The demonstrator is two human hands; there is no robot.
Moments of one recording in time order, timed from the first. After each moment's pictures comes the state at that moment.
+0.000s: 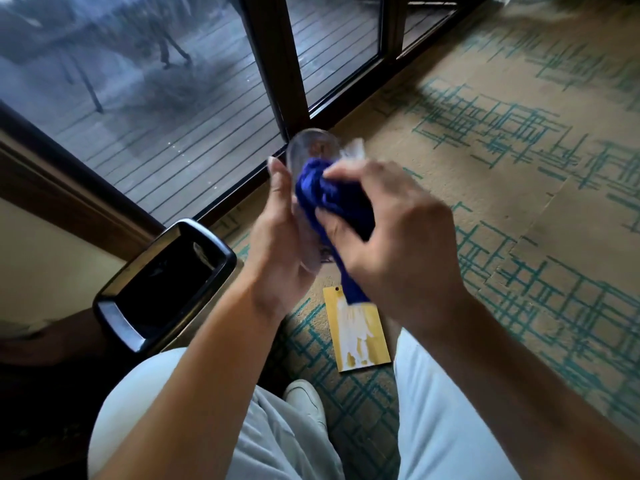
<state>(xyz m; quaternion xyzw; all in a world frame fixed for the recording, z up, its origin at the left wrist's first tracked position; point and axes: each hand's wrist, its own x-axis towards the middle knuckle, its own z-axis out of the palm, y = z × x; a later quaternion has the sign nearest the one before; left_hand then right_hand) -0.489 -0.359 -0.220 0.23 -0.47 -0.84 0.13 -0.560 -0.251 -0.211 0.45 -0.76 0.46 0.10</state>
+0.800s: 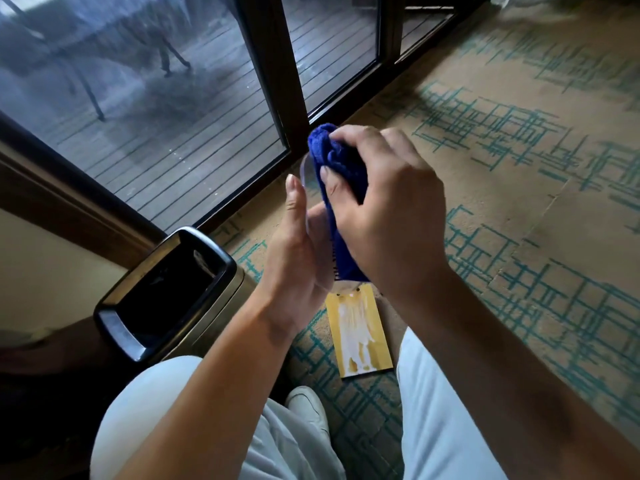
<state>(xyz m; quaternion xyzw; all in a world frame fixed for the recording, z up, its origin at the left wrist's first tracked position) -0.493 -0.346 -0.225 0.25 -0.47 -0.84 0.12 -0.574 -0.278 -0.202 0.36 -0.79 0.47 0.14</state>
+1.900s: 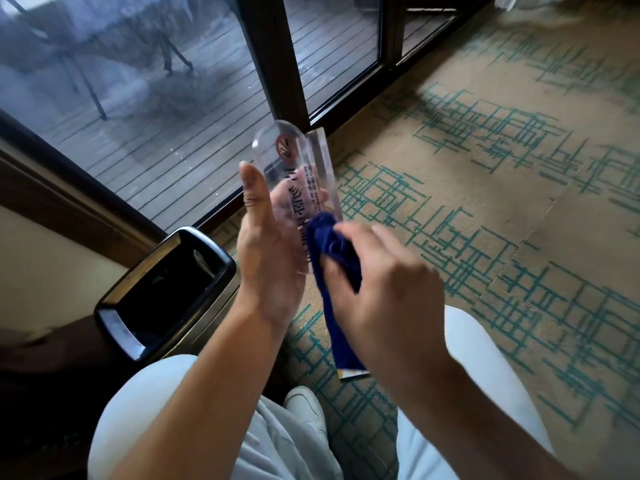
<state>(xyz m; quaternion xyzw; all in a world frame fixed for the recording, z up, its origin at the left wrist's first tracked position) -0.493 -0.357 -0.224 0.19 -0.51 -0.80 0.26 -0.529 -0.241 -0.230 0.38 -0.82 0.43 0.09</state>
